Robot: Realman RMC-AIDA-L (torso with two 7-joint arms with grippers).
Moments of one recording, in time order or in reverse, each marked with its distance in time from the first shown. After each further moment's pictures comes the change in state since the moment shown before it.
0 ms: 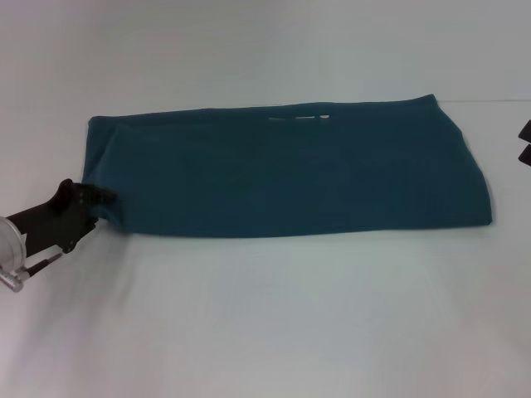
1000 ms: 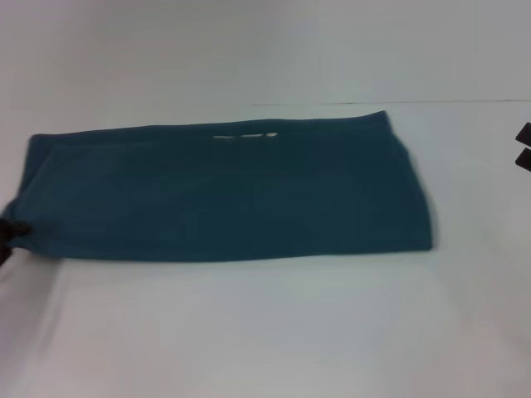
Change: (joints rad) left arm 0.169 0.030 -0.098 0.105 -0.004 0.136 0.056; right arm 0.000 0.006 0.009 0.014 -0.004 0.008 0.009
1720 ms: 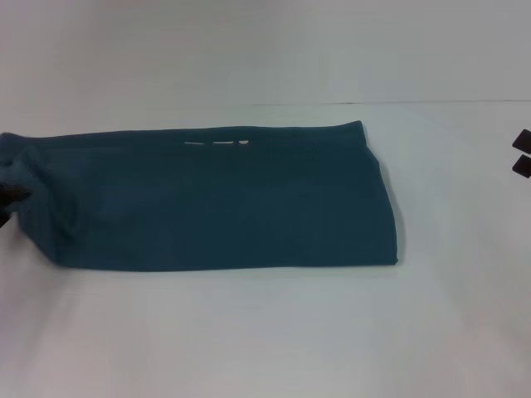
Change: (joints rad) left arm -0.047 0.027 -0.050 0.036 0.013 0.095 0.055; right arm 0.000 -0.002 -0.003 0.025 -0.004 0.012 -0.005
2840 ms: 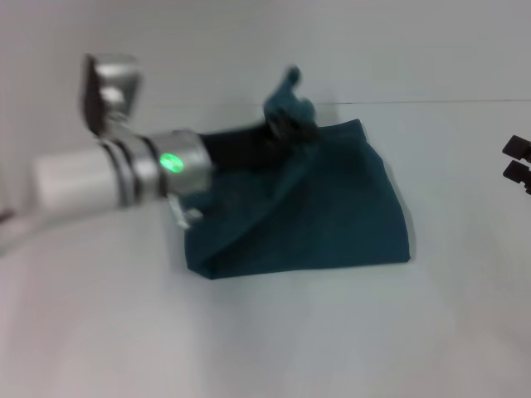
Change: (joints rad) left arm -0.459 -0.143 0.243 -0.233 -0.078 -0.043 0.230; right arm 0.003 0.003 -0.020 0.008 -0.001 0.001 -0.006
